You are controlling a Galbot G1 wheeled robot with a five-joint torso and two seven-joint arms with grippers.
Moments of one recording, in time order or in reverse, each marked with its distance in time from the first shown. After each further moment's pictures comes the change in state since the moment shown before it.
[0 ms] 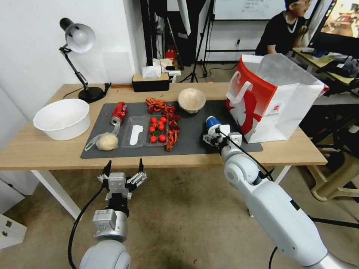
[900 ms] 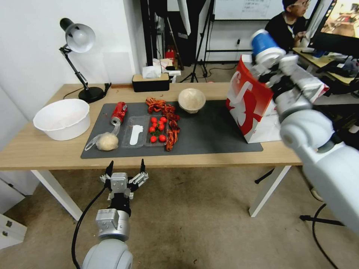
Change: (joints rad) left arm -0.016 -0.007 0.009 0.019 0.001 0.001 -0.001; right arm 0.231 -0.344 0.200 0.130 0.036 0.189 -0.071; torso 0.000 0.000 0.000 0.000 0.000
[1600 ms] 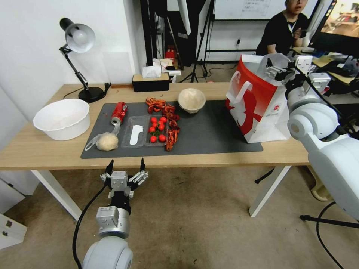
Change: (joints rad) left arm -0.014 0.003 -0.003 0.009 -0.009 0.005 -0.001; right arm 0.013 0.017 -0.003 -0.099 0.011 0.008 0.028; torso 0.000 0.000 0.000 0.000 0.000
